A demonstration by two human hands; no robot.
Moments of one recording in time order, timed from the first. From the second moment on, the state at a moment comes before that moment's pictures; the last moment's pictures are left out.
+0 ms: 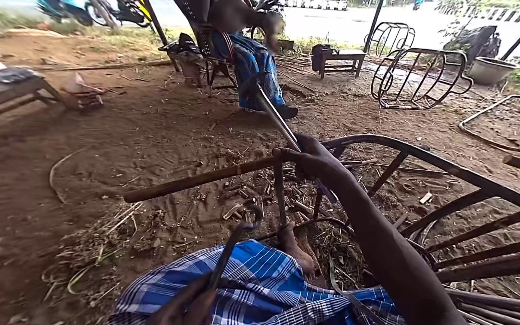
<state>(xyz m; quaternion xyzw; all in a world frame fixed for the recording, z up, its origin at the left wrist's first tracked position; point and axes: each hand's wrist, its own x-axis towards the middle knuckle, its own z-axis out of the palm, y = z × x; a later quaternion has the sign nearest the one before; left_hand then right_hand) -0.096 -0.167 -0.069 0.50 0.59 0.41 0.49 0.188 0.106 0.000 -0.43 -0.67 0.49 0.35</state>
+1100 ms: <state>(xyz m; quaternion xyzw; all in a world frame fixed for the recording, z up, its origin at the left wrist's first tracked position) 0.037 0.058 -0.055 0.33 0.45 0.66 0.51 0.228 0.002 -0.012 -0.44 -0.68 0.38 0.44</state>
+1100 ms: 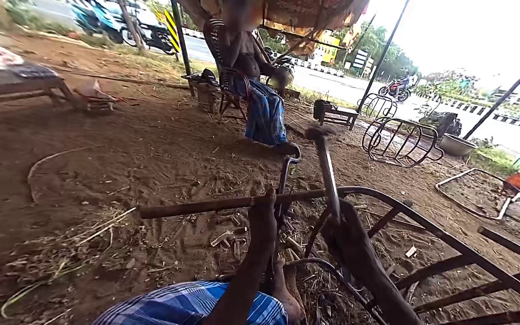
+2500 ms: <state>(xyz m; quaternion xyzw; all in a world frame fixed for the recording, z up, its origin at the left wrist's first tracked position) 0.035 0.065 -0.061 0.34 0.45 0.64 0.52 0.242 -0.092 0.044 -0.38 -0.61 0.40 0.56</state>
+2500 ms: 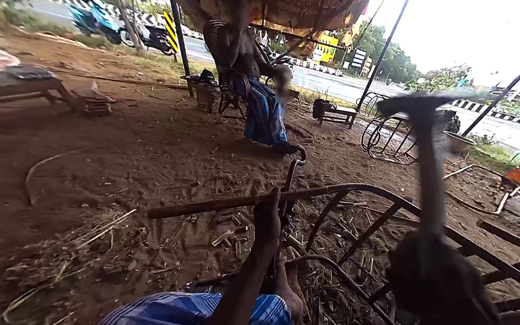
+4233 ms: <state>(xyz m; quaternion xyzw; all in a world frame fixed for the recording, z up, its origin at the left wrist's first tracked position) -0.086 -0.192 -0.121 0.68 0.65 0.22 0.26 0.180 0.108 0.051 -0.48 -0.84 0.20 0.15</state>
